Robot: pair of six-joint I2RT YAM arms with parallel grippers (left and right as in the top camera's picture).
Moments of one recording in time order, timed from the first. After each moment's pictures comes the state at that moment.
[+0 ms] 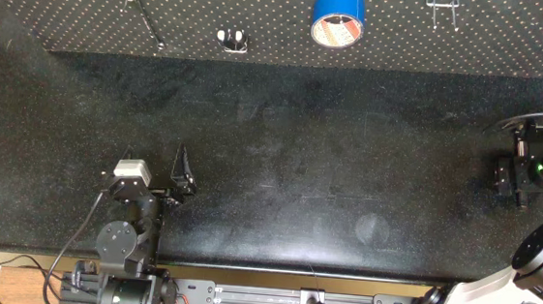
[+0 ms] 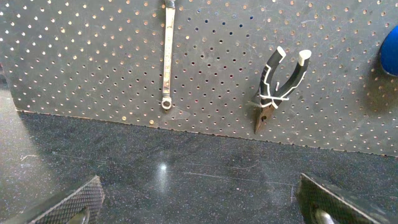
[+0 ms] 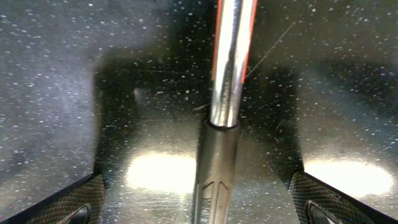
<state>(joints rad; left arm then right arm) 0.00 0.01 0.01 -0.07 -0.04 -0.14 -0.62 1.84 1.18 -0.91 0.00 -0.65</state>
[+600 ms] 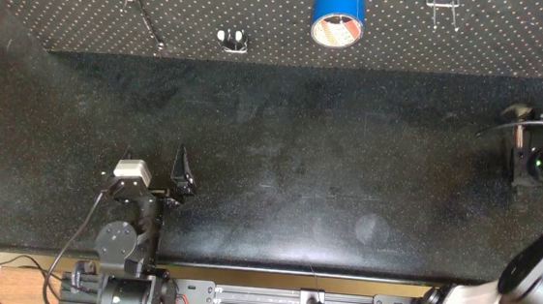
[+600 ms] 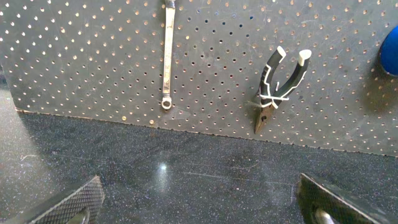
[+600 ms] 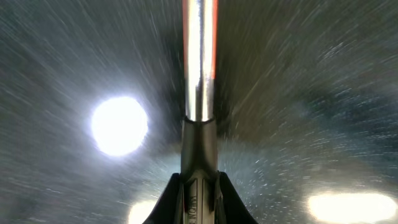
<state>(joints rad) 0.00 0.01 0.01 -0.07 -0.04 -0.14 -0.58 1.67 1.11 -0.80 -0.08 -0.53</state>
